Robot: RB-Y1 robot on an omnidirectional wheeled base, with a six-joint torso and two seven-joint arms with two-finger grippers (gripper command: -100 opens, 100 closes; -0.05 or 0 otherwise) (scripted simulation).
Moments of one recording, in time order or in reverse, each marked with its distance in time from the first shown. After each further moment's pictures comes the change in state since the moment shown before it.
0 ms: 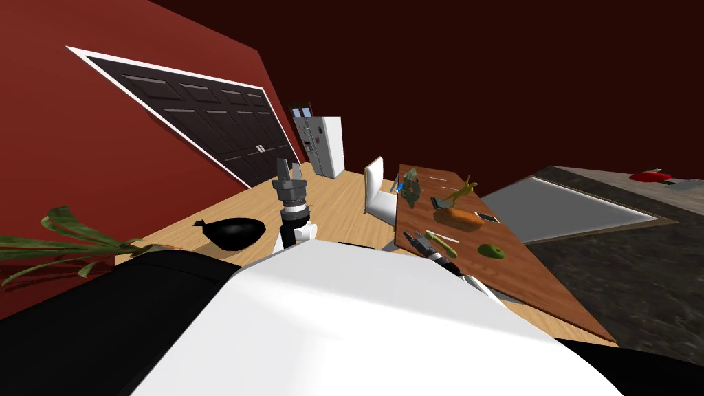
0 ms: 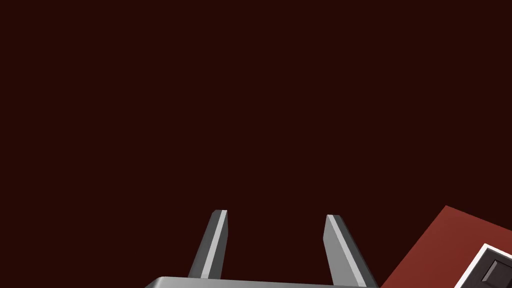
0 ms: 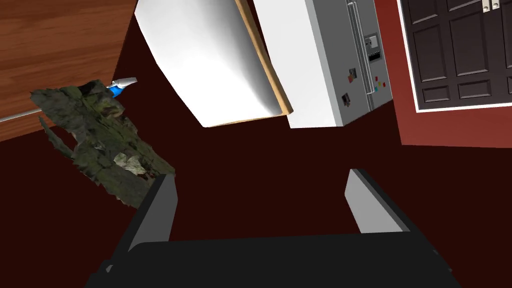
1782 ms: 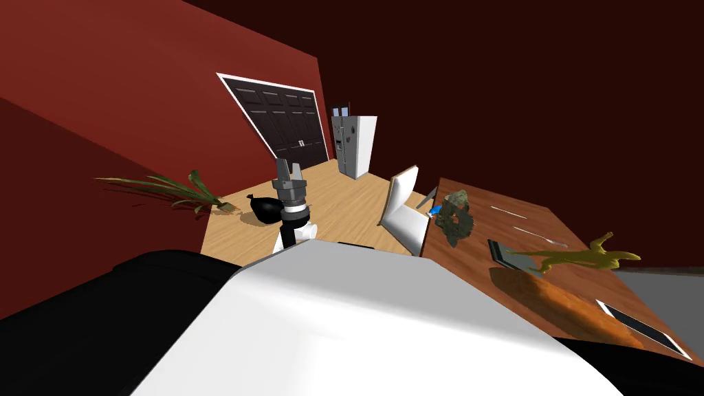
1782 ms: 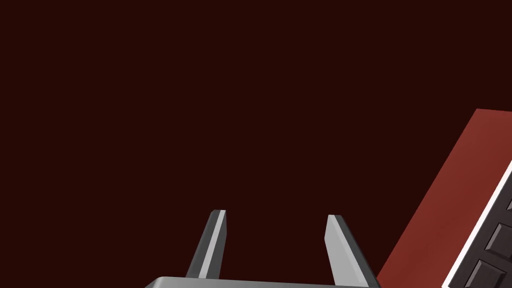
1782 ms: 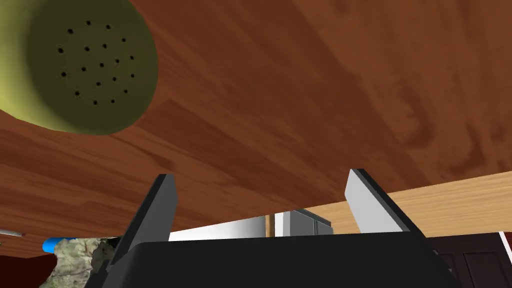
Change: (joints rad) left arm 0.000 0.000 0.000 0.000 0.000 0.000 0.000; right arm 0.073 -0.247 0.004 0.547 0.347 -0.010 0.029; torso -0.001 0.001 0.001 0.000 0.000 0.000
